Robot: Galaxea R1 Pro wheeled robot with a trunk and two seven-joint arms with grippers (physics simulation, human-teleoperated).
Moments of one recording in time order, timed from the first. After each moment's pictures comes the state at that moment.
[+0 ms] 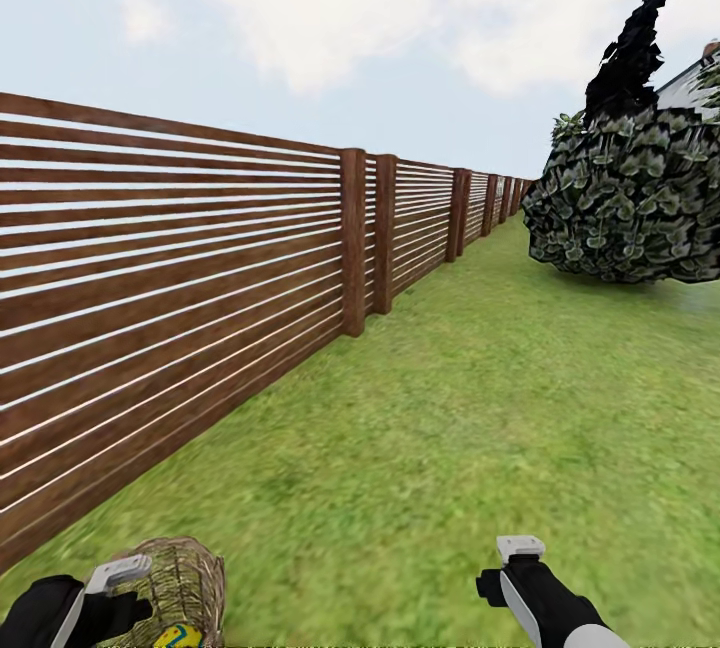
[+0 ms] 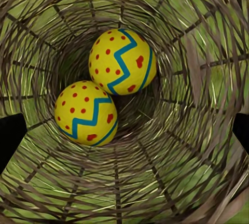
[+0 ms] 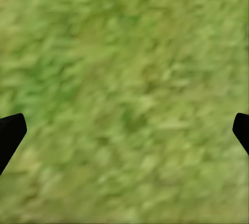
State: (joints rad) left arm -0.36 0.26 0.34 -0.68 -0.14 0.72 -0.28; right arm -0.52 -0.02 -0.02 -0.39 0.03 0.46 -0.15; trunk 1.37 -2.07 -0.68
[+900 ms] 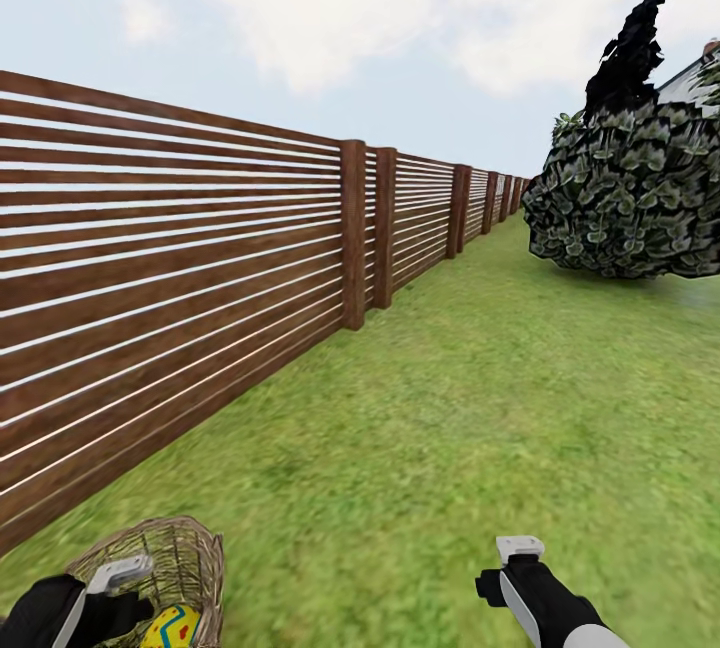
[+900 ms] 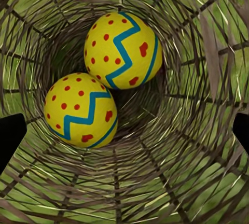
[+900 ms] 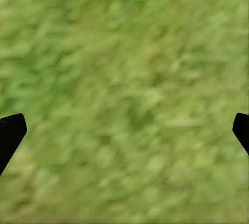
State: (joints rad) left arm -0.36 0.26 0.34 -0.68 -0.14 0.72 -0.28; right arm -0.52 -0.02 -0.02 -0.39 0.03 0.46 -0.14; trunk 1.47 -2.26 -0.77
